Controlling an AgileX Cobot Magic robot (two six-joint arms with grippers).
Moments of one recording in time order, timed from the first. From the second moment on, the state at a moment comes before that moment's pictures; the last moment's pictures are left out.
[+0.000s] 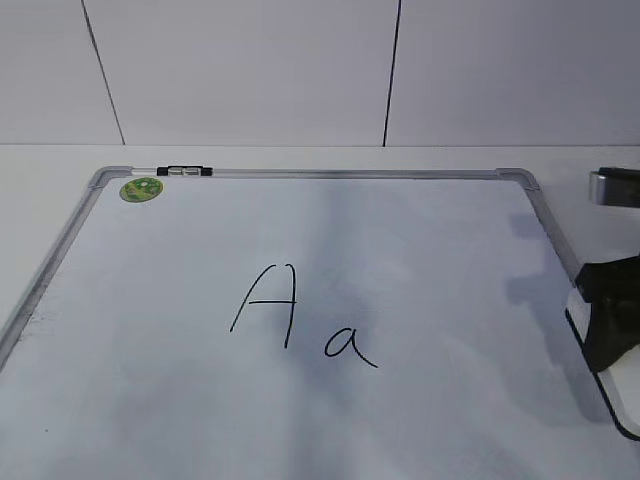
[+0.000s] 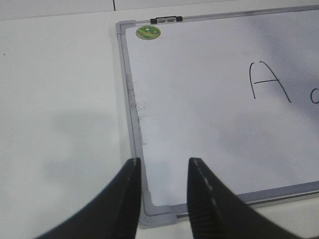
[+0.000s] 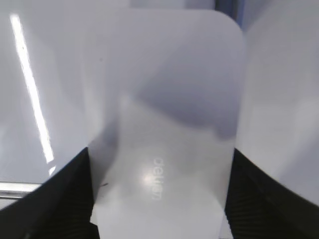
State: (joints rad) left arm -0.07 0.05 -0.52 -0.16 1.08 0.09; right arm 0.14 1.50 -0.98 0.11 1.15 0.09
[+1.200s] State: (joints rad) left arm -0.08 1.19 -0.91 -0.11 0.94 0.03; right arm 0.14 1.43 -0.99 0.23 1.21 0.06
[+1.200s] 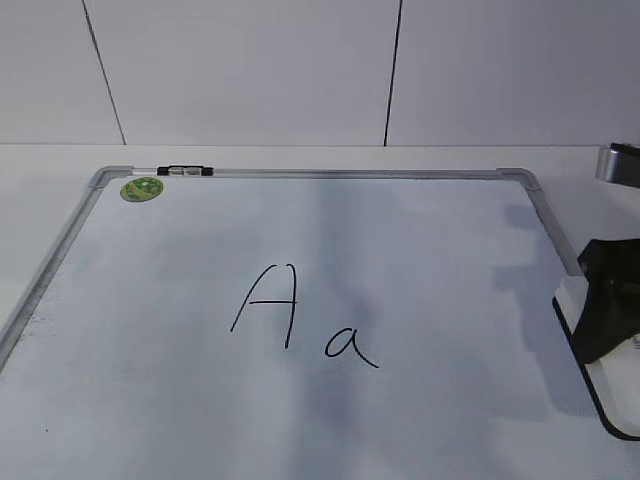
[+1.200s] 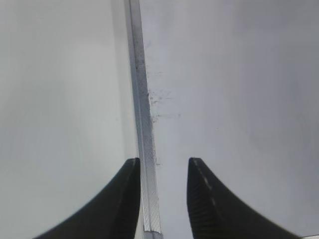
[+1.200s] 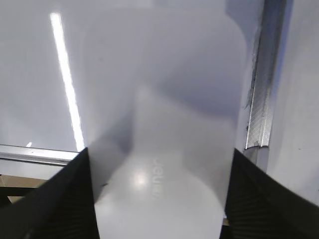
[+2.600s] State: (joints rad) left arm -0.04 1.80 -1.10 -0.04 0.82 -0.04; right arm 0.14 1.43 -0.99 0.24 1.21 0.04
